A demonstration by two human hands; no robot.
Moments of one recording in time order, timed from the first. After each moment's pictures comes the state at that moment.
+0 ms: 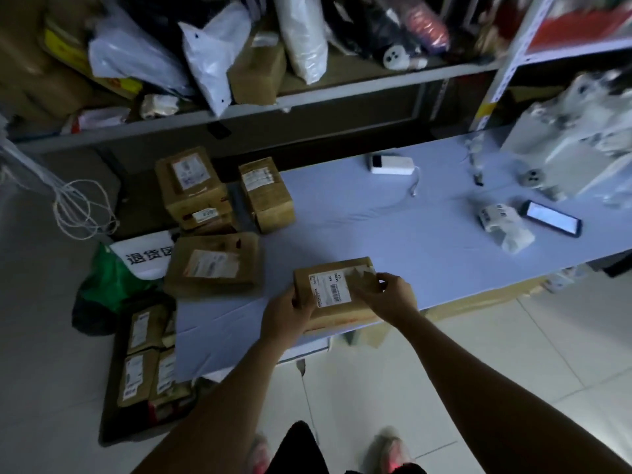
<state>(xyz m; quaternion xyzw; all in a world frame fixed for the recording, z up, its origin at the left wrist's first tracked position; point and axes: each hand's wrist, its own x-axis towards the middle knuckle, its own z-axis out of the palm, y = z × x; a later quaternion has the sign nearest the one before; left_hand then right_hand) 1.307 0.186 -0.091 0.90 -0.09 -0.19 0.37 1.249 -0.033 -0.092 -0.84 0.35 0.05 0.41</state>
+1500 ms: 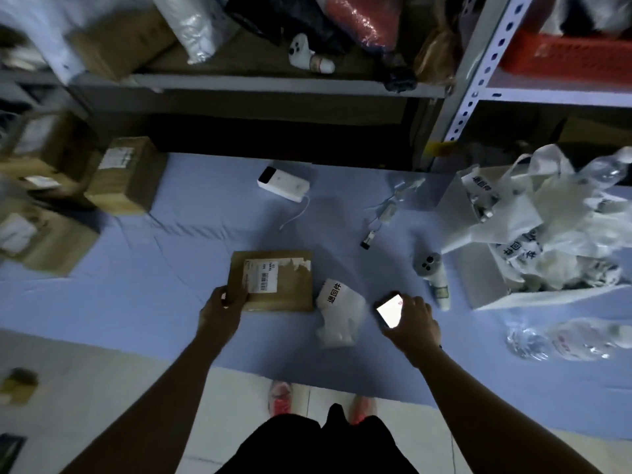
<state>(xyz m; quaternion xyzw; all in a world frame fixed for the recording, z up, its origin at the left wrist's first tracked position) 1.309 -0.305 -0.122 0.84 0.30 -0.10 0.43 1.307 -0.673 -0.166 -0.95 0.15 0.20 0.16</state>
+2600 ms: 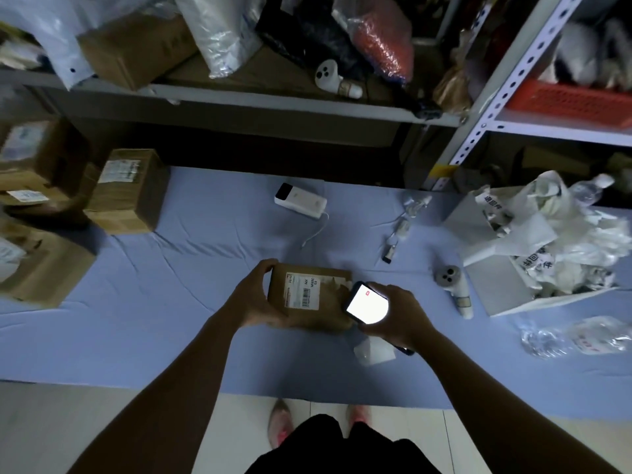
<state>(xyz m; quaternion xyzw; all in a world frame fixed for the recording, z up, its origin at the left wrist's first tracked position) 1.390 -0.231 -0.113 0.86 -0.03 -0.23 0.45 1.333 -0.542 -0.069 -0.95 0.02 0.16 0.26</state>
